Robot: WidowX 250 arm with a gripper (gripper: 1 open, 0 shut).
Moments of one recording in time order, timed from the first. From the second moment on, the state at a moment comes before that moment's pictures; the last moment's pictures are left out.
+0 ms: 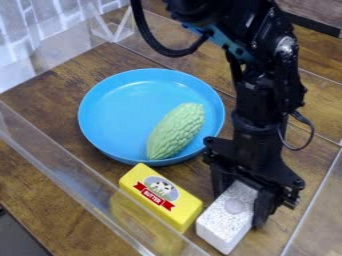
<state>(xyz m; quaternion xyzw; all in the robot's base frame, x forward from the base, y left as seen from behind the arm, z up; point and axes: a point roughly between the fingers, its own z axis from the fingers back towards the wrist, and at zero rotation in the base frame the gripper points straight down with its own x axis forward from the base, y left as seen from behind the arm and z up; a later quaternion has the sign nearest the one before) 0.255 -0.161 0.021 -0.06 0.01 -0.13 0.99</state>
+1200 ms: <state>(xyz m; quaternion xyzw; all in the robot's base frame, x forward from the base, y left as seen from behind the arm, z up) 0.282 -0.137 0.110 0.02 0.02 -0.18 0.98</state>
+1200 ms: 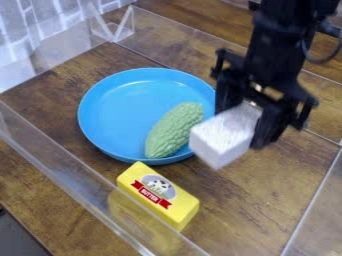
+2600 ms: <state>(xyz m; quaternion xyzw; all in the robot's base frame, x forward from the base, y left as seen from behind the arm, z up) 0.280 -0.140 0.086 -0.02 -0.05 -0.15 0.99</state>
